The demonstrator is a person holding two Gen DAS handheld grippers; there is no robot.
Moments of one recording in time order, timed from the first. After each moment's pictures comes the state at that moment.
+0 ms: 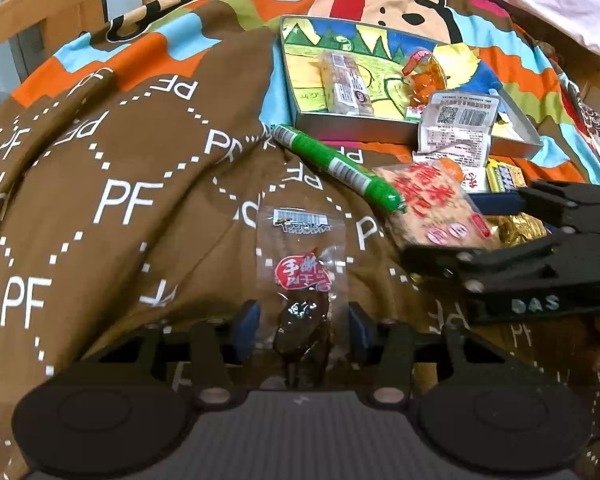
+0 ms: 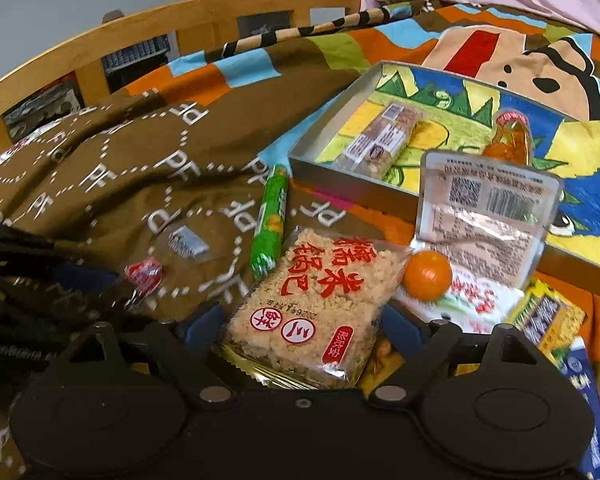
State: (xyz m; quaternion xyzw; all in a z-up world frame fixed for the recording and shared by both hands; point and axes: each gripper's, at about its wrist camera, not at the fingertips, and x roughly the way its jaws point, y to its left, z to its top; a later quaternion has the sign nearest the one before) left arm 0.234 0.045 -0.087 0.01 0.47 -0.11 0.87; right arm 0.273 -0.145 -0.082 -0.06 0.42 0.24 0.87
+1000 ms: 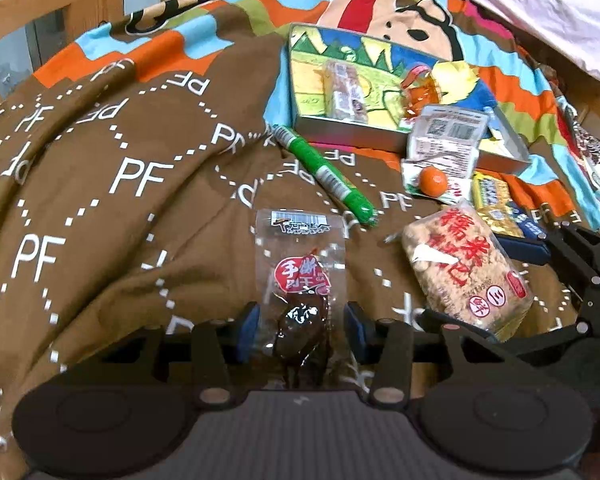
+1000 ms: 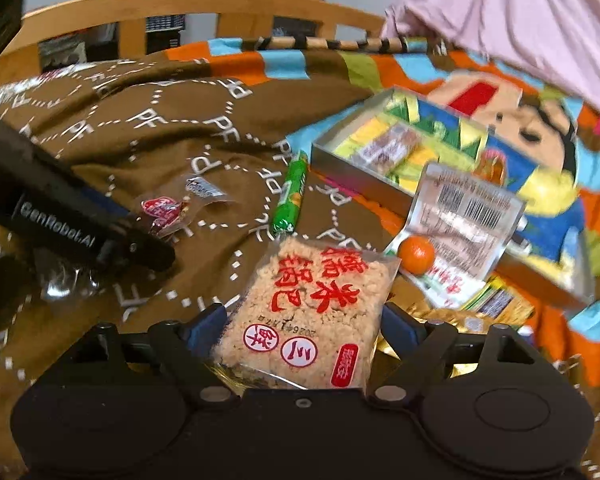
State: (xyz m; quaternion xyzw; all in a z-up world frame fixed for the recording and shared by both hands) left arm 0.210 0.046 -0.074 -0.03 0.46 -0.11 0.88; right arm 0.200 -0.132 -0.070 -0.18 0.36 0.22 0.89
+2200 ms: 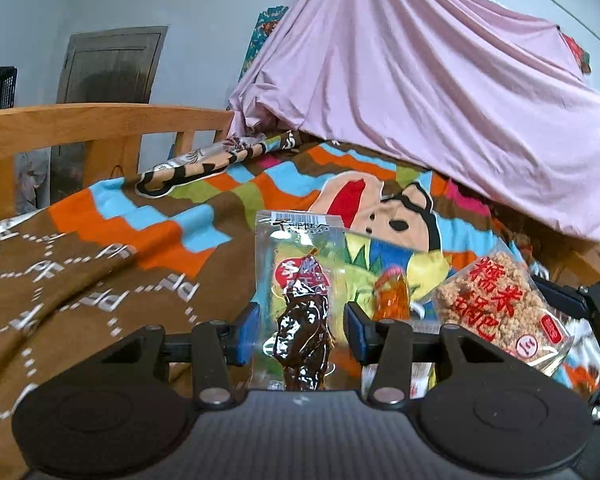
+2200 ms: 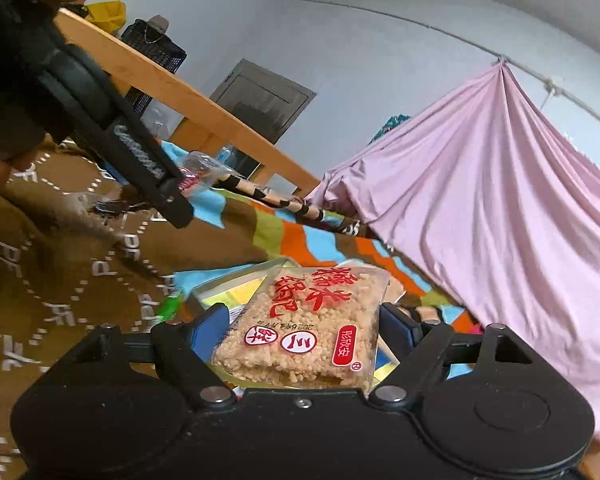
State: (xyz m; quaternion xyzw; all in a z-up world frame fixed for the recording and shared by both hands) left arm 0.232 0.043 -0.008 -0.12 0.22 -0.09 0.96; right arm 0.195 -0.140 -0.006 -0.36 0.09 0.15 0.92
